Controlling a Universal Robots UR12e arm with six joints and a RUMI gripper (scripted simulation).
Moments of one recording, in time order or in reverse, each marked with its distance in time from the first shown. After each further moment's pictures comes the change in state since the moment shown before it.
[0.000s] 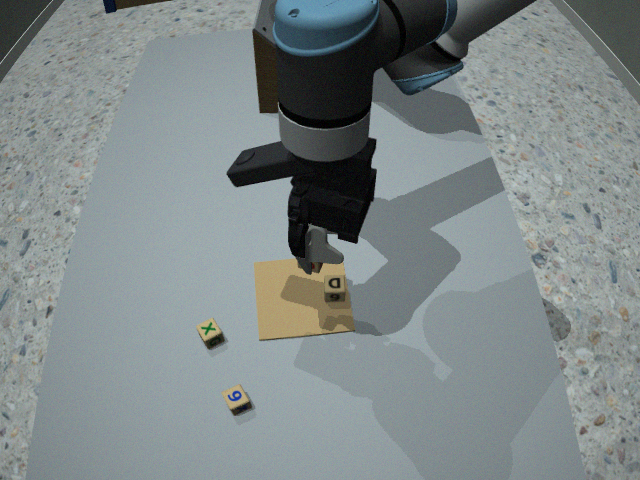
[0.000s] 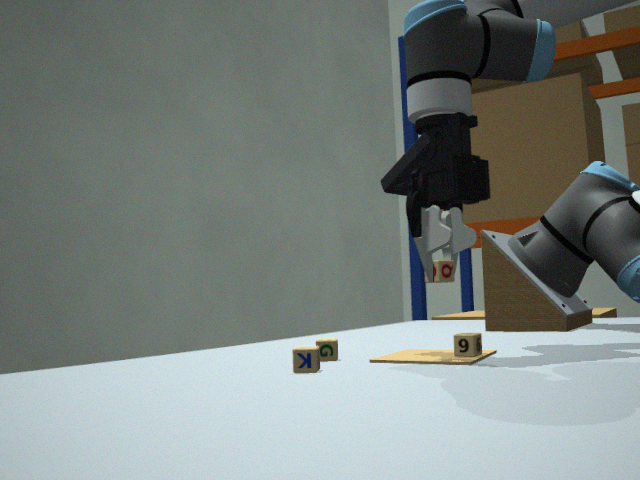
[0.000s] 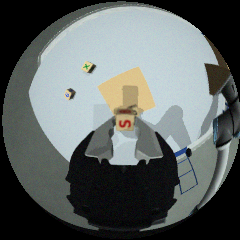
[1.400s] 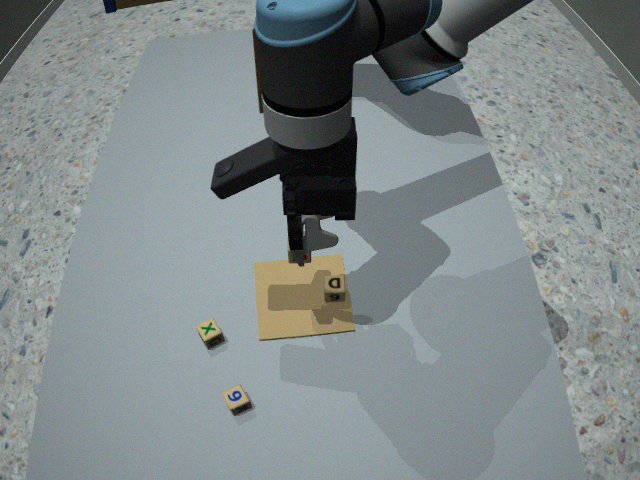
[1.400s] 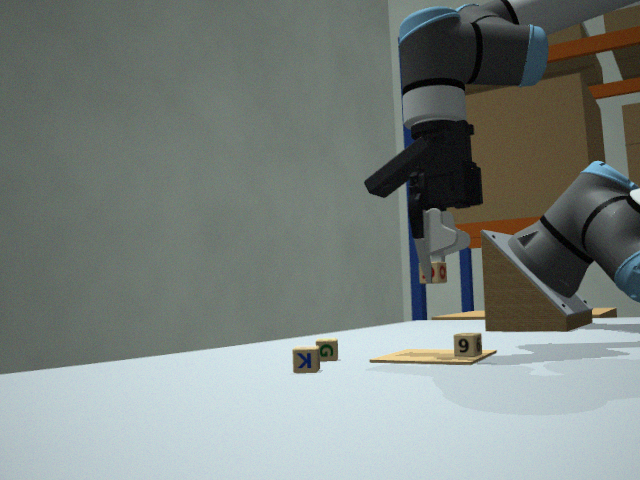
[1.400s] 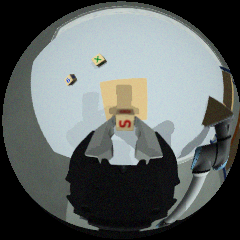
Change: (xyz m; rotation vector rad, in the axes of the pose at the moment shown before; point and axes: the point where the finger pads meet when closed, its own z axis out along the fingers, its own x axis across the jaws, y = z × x) arm 0.007 -0.020 0.001 -0.008 0.003 -0.362
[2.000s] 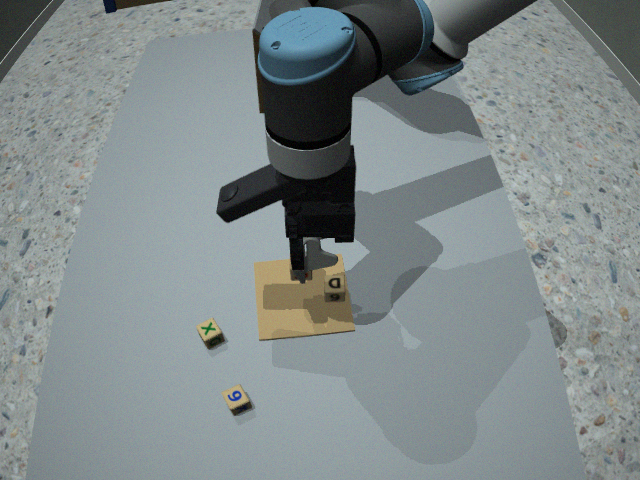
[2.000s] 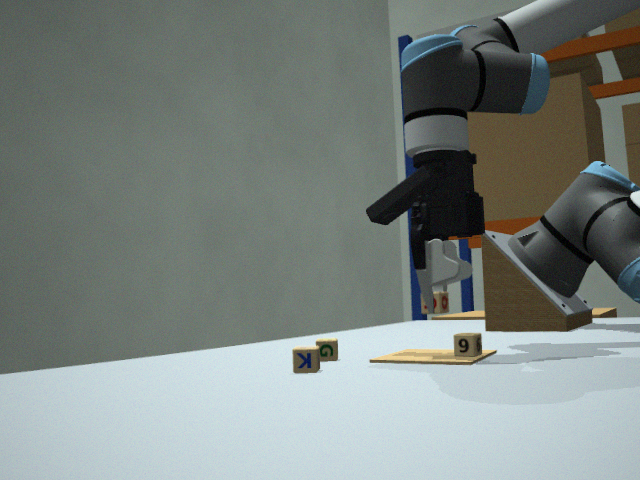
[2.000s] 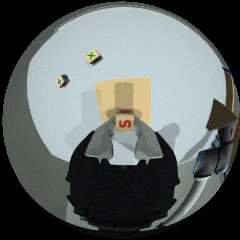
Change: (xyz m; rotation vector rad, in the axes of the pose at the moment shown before) arm 0.001 0.000 0.042 -0.001 0.001 0.000
